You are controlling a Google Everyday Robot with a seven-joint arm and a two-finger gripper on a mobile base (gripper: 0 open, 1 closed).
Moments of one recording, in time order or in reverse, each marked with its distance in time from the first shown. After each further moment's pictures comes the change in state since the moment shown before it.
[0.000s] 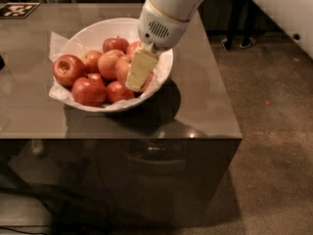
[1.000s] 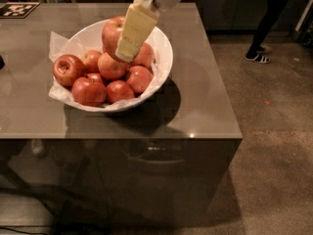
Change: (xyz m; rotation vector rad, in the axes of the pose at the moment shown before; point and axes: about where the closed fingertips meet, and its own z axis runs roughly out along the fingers) arm -0.040 0.017 -0.072 0.009 -0.085 -0.095
